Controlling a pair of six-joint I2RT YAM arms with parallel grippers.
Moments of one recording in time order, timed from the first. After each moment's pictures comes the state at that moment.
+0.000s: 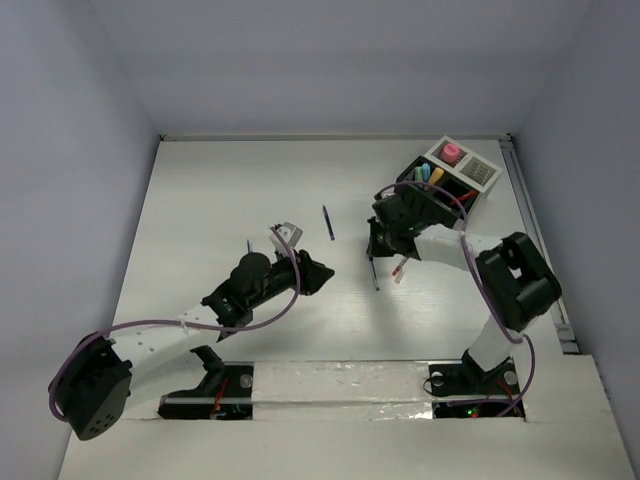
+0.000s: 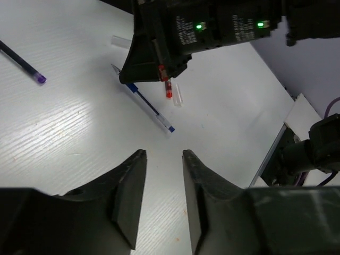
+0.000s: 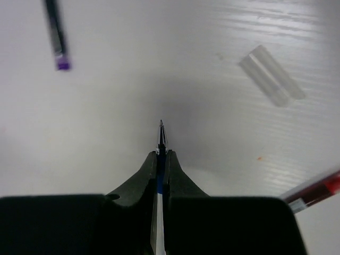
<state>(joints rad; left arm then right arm) -0.79 0.98 0.37 0.44 0.14 -0.50 0.55 1.73 0.99 -0.20 0.10 0.46</state>
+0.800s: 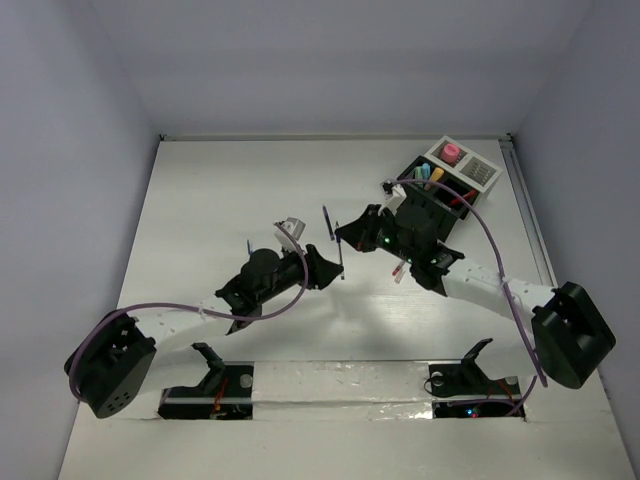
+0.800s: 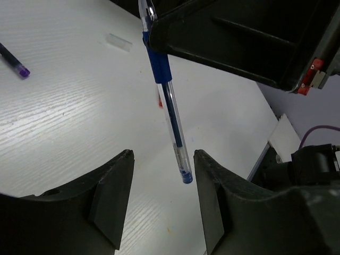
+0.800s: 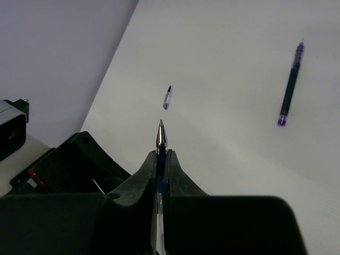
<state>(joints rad) -0.79 1.14 0.38 0.57 0.12 -0.65 0.68 1.32 0.74 0.37 -0.15 0.69</state>
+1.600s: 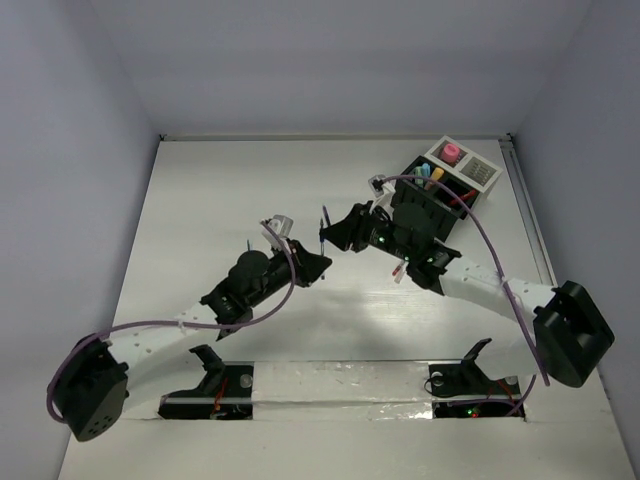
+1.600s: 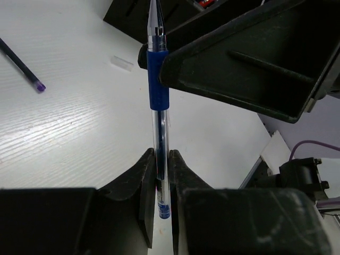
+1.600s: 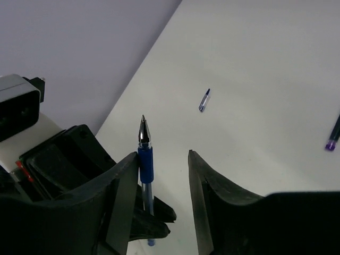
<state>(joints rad) -0.80 1.00 0.39 0.47 0.05 -0.67 0.73 1.33 0.77 0.45 -0.24 0.69</state>
